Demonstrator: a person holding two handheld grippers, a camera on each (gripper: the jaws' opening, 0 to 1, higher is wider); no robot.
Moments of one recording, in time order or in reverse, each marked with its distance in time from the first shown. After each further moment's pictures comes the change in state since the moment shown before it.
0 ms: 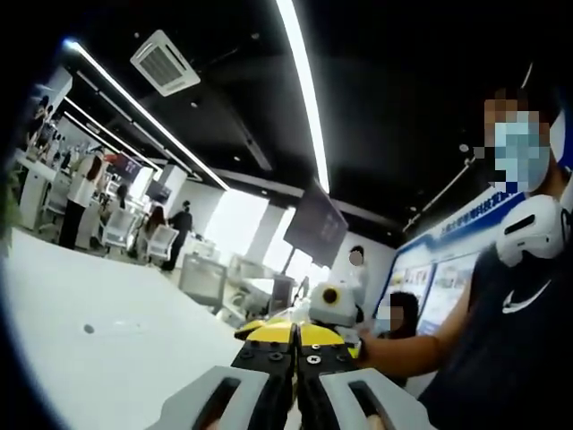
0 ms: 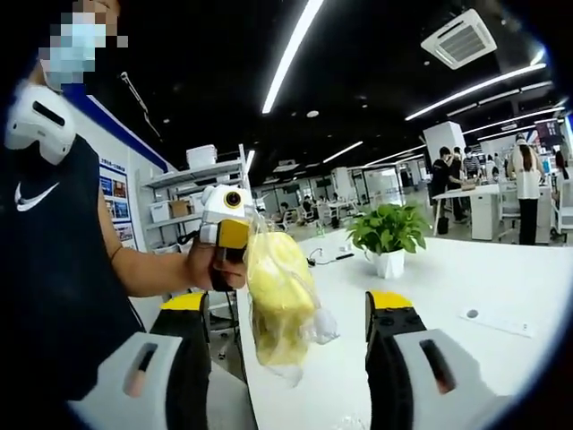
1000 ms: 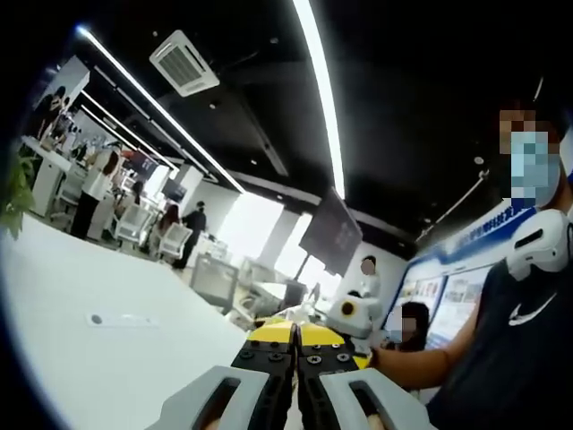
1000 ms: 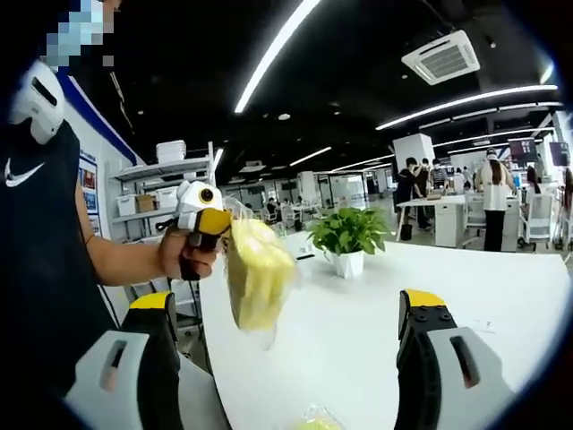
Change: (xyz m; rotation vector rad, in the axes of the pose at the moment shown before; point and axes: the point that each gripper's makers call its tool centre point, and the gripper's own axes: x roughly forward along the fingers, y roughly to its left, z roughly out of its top) left arm -0.006 0.017 0.001 -0.062 -0.038 0.075; right arm -0.040 -0.033 -0.012 -0.058 0.004 -0.209
